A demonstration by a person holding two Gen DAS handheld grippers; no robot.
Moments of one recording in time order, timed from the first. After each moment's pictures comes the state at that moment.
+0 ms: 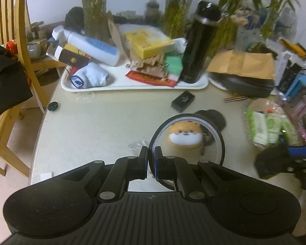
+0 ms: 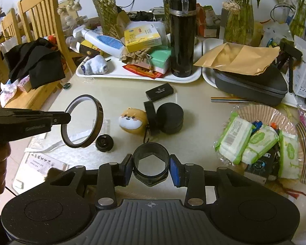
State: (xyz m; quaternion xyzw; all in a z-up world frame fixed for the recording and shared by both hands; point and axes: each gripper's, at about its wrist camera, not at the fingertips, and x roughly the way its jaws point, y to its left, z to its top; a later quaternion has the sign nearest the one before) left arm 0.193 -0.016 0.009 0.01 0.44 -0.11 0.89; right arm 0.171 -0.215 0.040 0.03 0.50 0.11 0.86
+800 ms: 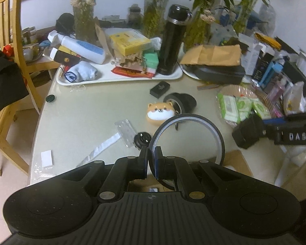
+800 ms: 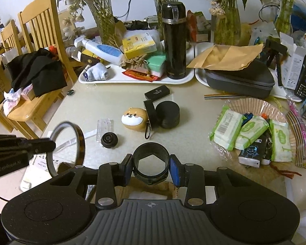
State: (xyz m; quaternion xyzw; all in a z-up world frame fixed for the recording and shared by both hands) left arm 0.125 -0.016 0.028 0.02 0.44 -0.15 0.89; right arm 0.131 -0.223 0.058 0.05 0.48 0.09 0.87
